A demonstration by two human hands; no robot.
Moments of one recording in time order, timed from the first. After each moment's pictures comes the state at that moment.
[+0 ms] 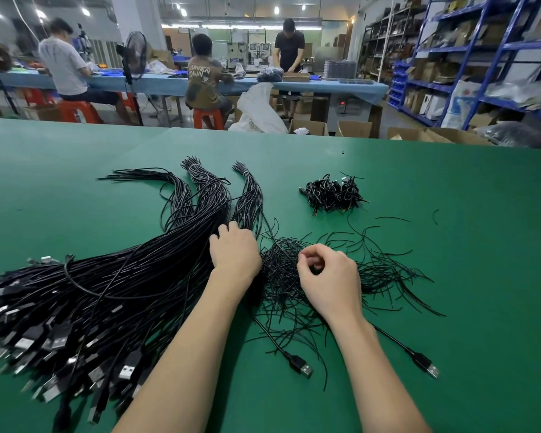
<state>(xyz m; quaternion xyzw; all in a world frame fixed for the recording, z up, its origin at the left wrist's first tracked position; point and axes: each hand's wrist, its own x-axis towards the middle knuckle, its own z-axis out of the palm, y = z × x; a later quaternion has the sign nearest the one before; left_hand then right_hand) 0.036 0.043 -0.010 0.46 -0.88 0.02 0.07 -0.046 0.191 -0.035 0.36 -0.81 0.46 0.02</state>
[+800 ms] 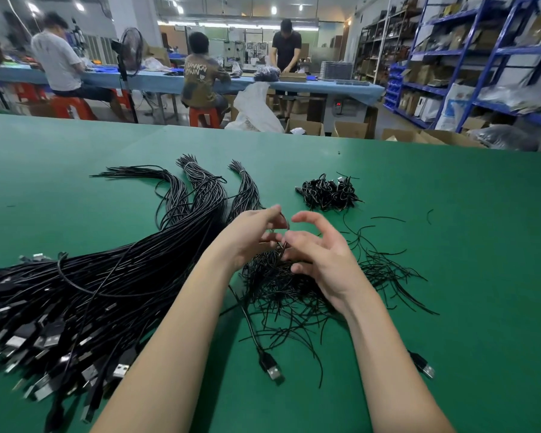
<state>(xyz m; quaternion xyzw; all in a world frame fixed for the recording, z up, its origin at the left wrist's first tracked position) 0.030 0.054 0.029 0.27 -0.61 -0.72 0.19 -0.042 0.198 0.016 0.34 -0.50 0.71 -0.36</state>
